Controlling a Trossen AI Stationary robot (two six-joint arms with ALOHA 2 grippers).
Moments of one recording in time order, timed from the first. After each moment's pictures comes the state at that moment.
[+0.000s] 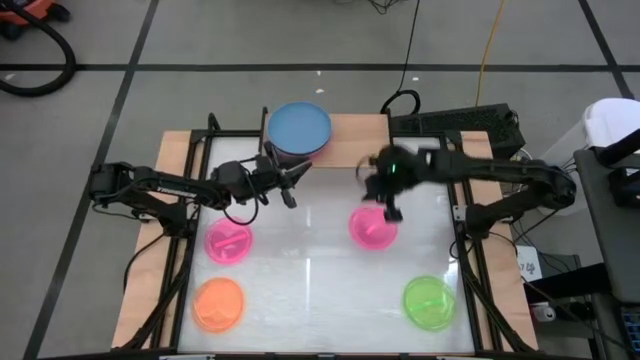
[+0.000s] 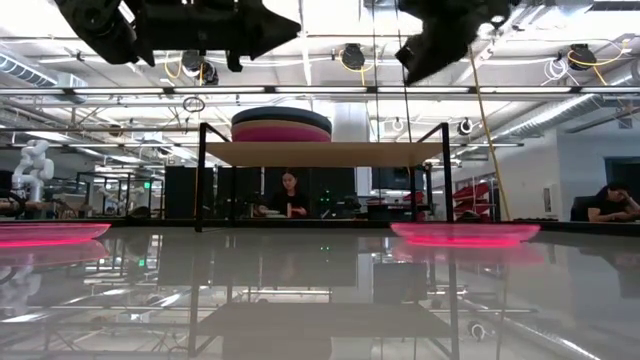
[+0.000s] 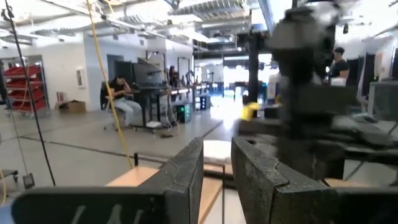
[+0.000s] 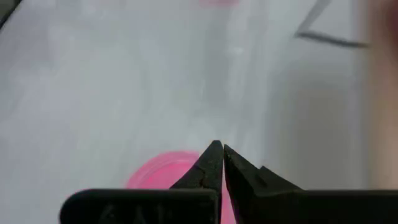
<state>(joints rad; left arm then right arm) 0.13 1.36 0.62 0.98 -0.20 0.08 -0.18 1.28 1.08 -0.67 -0.23 -0.34</state>
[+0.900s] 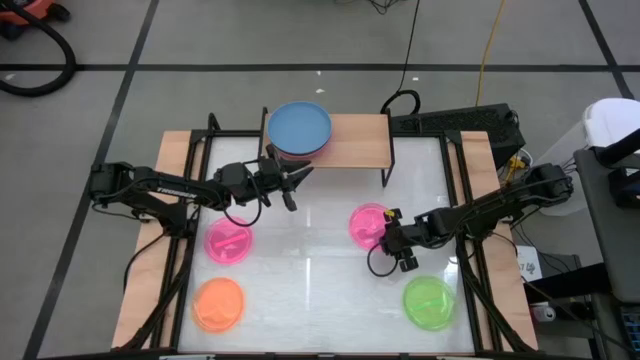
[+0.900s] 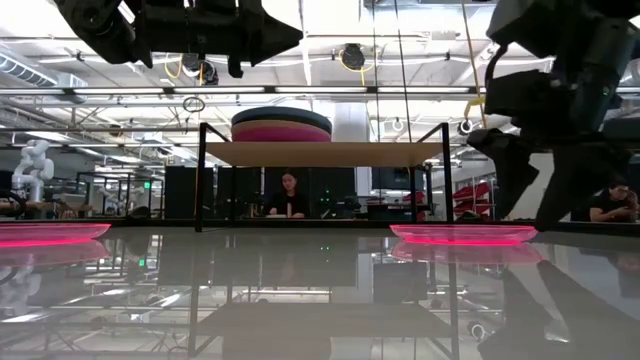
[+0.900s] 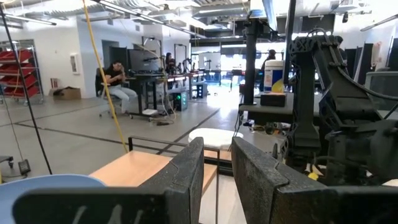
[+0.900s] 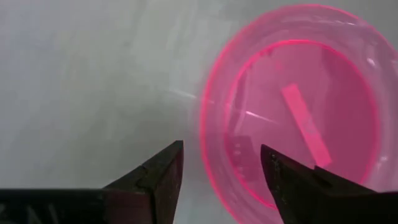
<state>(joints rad) 0.12 1.36 0.62 0.92 -0.20 0.05 0.27 1.31 0.55 -0.37 0.13 -0.07</state>
